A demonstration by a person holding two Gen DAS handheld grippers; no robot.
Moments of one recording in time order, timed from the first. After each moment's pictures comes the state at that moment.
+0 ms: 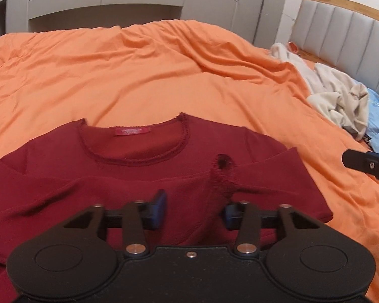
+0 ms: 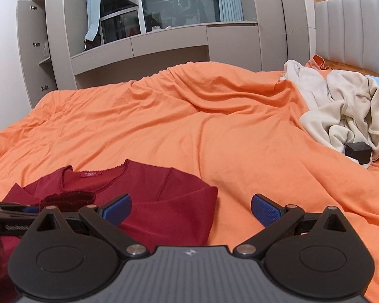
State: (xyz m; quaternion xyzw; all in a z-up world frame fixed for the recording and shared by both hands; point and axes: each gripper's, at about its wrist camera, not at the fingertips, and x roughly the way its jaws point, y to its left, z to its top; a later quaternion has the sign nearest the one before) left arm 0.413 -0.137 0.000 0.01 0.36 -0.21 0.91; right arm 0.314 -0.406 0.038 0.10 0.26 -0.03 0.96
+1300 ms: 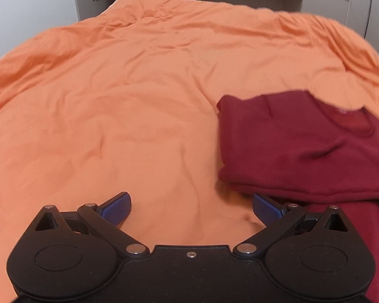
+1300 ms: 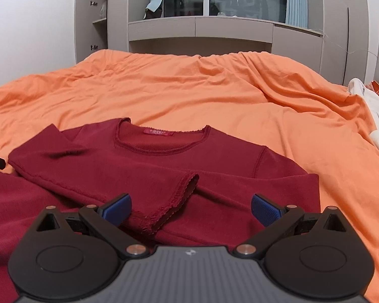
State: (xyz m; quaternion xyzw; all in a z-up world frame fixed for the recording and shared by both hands) left arm 0.399 0.122 0.003 0.02 0.41 0.02 0.91; right arm 0.336 -0.281 -0.011 -0.01 0.28 0.07 0.96
